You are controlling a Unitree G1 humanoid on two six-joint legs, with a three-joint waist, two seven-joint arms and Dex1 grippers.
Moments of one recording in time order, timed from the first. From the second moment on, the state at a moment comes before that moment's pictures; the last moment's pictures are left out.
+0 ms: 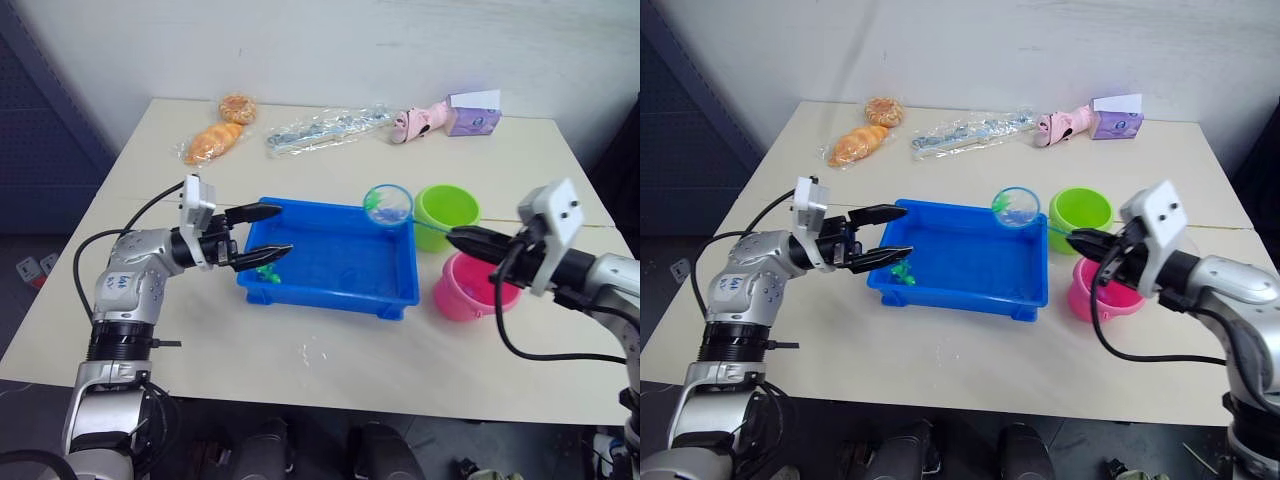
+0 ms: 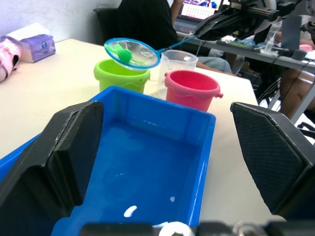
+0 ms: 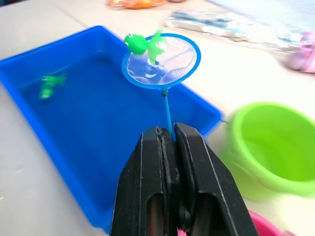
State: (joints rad) left arm -0.65 0.48 0.10 0.26 -0.51 0.30 -1.21; right arm -0.29 -0.80 -0.43 -0.50 0.58 0.92 0.72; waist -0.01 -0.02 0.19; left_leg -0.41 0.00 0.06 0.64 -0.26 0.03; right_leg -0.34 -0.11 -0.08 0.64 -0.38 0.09
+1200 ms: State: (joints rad) left arm -0.67 0.43 0.08 0.33 -0.48 0.22 -1.21; right arm -0.13 -1.03 -0.15 -0.03 -0.38 -0.17 0.34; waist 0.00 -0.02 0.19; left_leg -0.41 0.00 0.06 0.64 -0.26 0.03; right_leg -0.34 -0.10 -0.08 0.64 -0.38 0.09
